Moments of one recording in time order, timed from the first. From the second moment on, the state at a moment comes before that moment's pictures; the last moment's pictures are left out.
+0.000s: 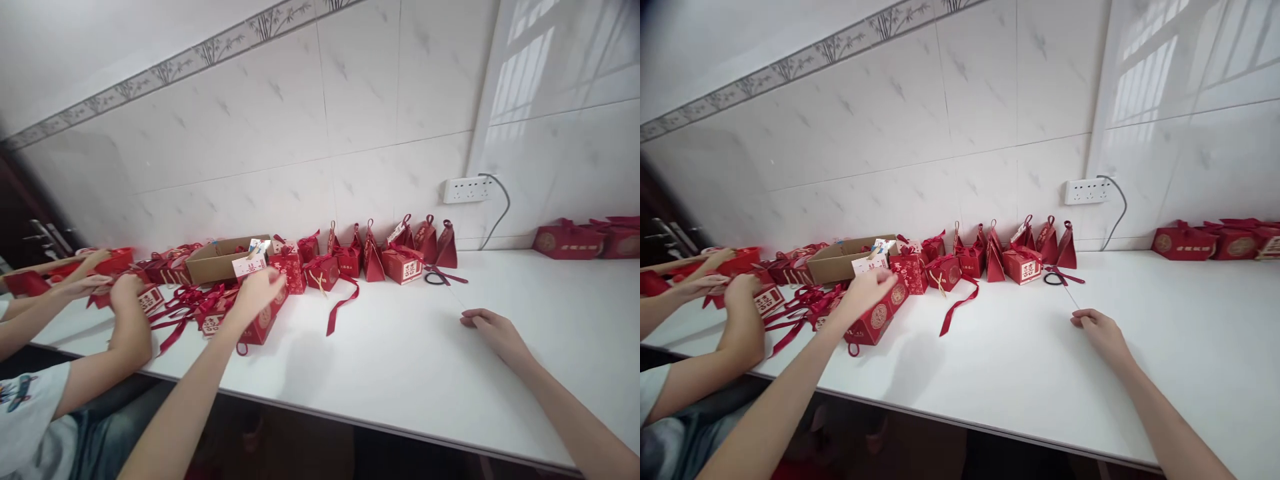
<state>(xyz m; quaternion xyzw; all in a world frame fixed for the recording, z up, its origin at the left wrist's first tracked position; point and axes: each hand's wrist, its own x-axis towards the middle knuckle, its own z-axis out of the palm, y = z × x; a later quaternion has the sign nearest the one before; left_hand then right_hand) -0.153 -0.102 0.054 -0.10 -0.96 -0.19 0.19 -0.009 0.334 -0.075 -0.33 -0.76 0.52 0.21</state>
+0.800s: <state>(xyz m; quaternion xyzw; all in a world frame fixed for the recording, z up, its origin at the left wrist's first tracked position) -0.278 -0.144 0.136 0.00 -0.80 -0.49 0.35 -0.020 0.335 -0.072 -0.34 -0.81 0.45 0.16</state>
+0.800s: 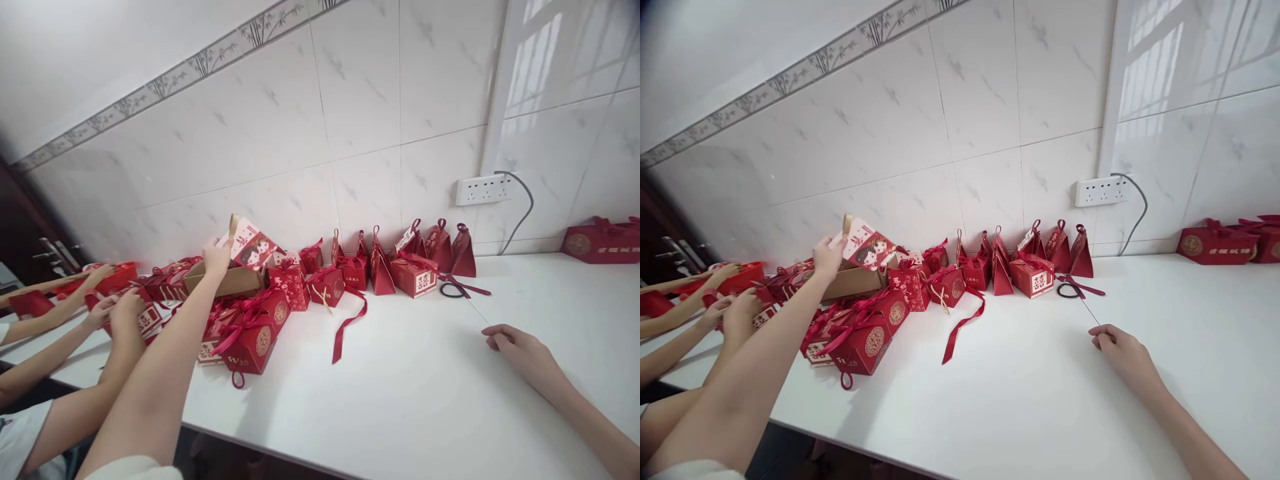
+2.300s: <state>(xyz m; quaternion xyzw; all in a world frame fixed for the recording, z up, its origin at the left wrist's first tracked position) -0.124 0.078 0.005 -0.36 -0.70 -0.61 0.08 -0.046 0.219 -0.051 0.14 -0.79 0.32 0.50</state>
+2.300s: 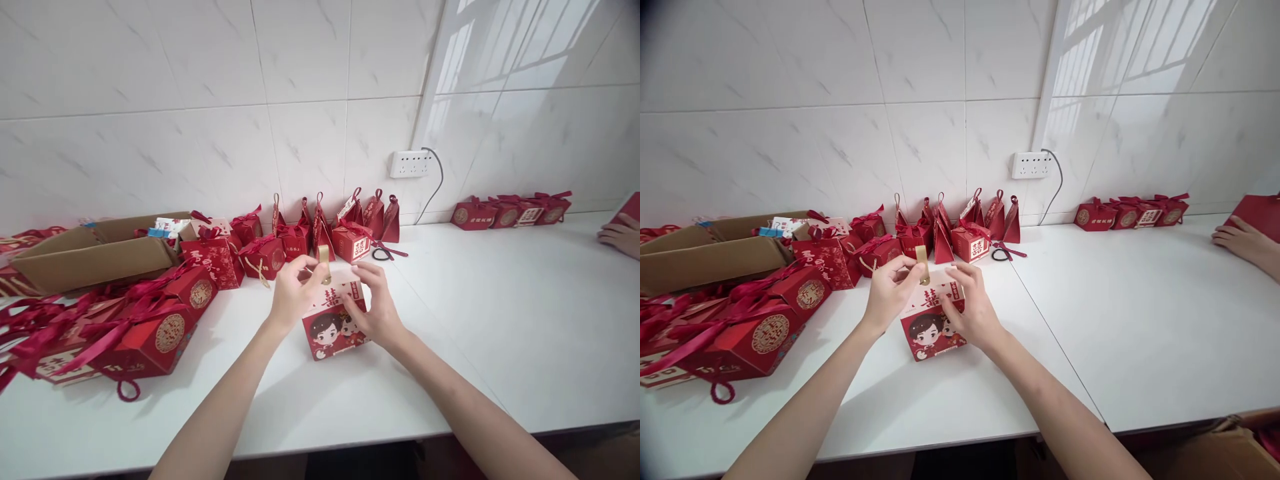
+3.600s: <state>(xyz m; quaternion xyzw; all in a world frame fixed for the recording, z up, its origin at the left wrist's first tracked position) -0.111 0.080 -0.005 -0.47 -0.66 -0.59 -0.01 -0.030 0.218 -0.030 0.00 -0.80 0.44 0.40</state>
